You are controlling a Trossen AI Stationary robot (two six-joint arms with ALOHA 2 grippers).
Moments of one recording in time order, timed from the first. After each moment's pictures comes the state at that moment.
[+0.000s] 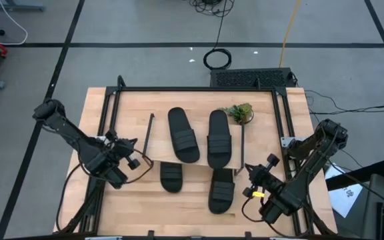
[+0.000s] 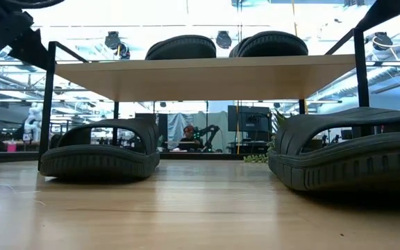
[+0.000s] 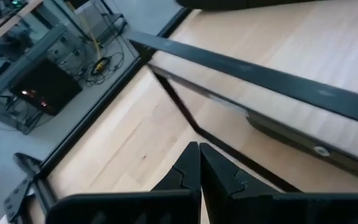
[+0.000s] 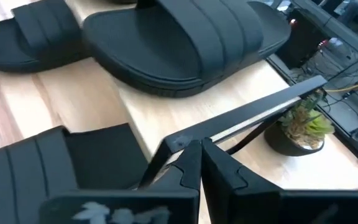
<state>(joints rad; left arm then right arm) -0.72 1.19 0.79 -1.31 -0.98 -1.30 0.89 1.63 1.26 -1.49 0.96 1.51</state>
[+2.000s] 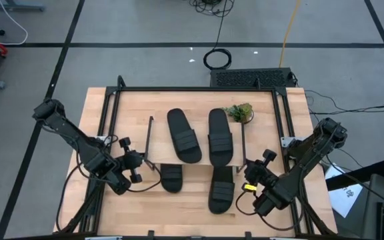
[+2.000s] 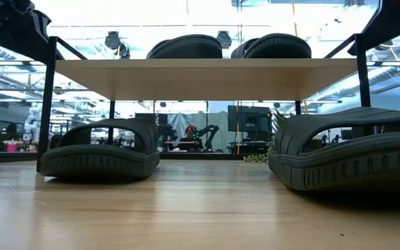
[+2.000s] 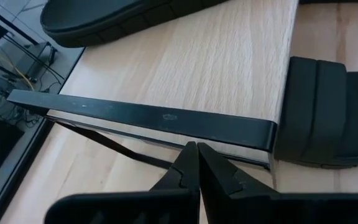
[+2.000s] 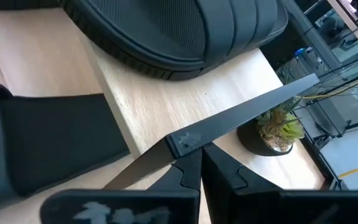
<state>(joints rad) -0.73 1.20 0.79 -0.87 -0.85 -0.74 0.81 1.62 1.19 -1.45 0.93 1.30</state>
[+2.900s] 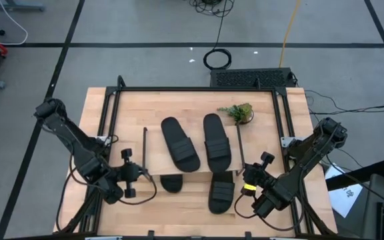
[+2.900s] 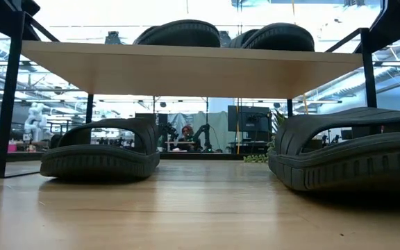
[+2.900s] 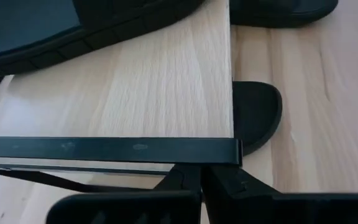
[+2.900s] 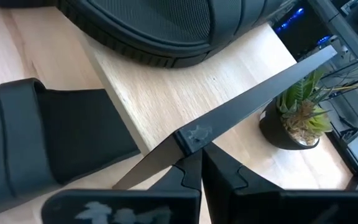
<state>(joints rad) -0.82 1.21 0.85 -0.73 -0.74 -0.71 0.80 1.62 1.19 -1.33 0.90 1.24</state>
